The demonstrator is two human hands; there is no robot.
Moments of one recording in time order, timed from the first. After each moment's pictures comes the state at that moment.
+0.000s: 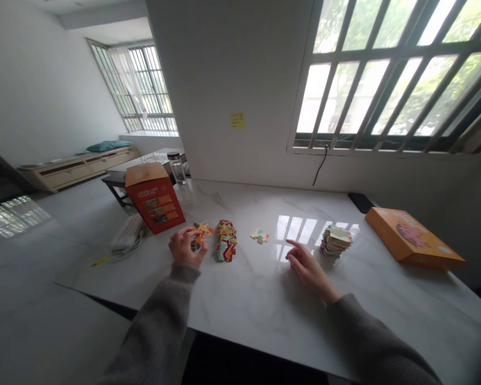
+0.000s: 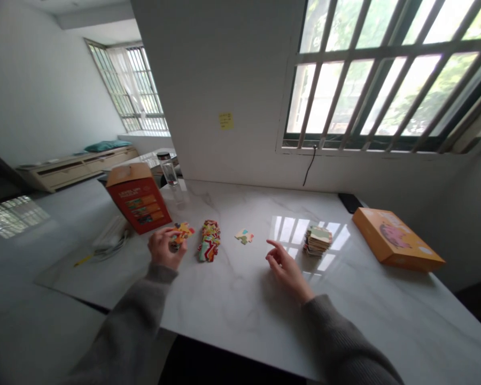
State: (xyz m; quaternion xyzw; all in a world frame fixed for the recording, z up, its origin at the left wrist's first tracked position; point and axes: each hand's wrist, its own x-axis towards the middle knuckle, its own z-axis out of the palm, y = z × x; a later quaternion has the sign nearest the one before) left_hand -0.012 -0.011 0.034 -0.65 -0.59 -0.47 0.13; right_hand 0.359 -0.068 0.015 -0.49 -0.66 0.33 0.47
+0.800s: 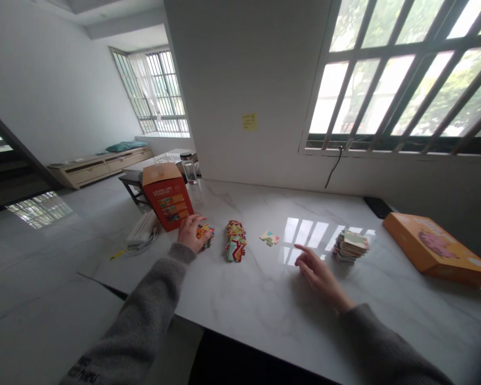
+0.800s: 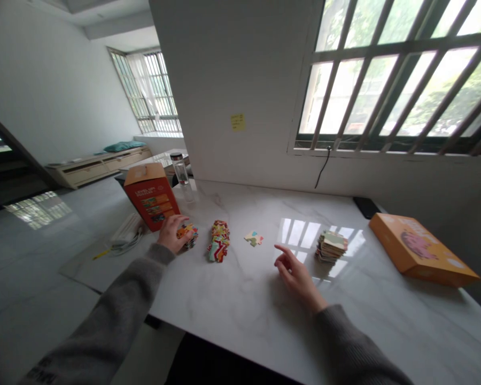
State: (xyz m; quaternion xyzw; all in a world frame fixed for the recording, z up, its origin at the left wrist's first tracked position) left_hand -0.057 0.034 0.056 -0.74 -0.56 -0.37 0.08; right_hand 0.355 -0.070 0.019 -0.49 -0.69 0.31 0.44
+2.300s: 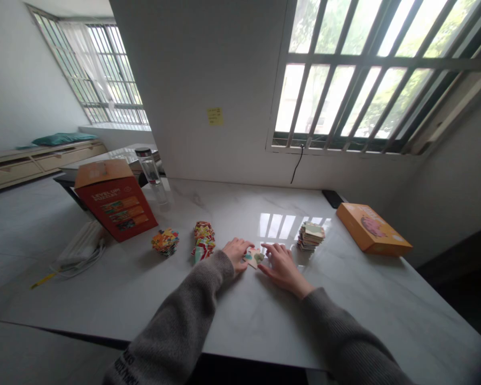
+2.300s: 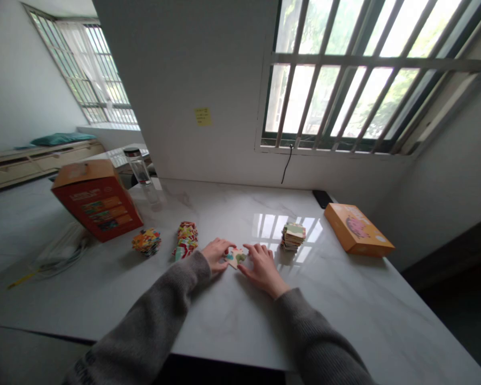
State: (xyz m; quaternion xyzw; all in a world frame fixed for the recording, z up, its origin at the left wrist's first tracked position) left_hand 0.152 0.017 0.027 -0.92 -0.36 -0.12 -0.13; right_hand 0.360 -0.063 0.011 -0.59 -0.75 0.07 0.28
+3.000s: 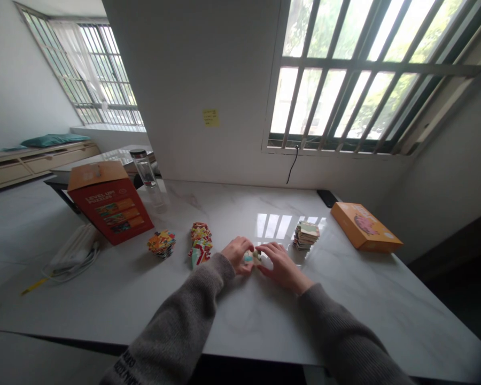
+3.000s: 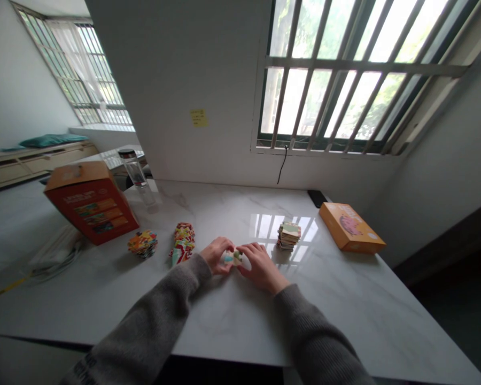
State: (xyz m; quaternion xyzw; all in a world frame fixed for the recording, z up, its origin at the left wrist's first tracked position) left_hand 0.162 0.016 0.019 -0.92 -0.24 -0.27 -0.13; right_hand 0.369 -0.060 0.018 -0.48 -0.82 0.04 0.30
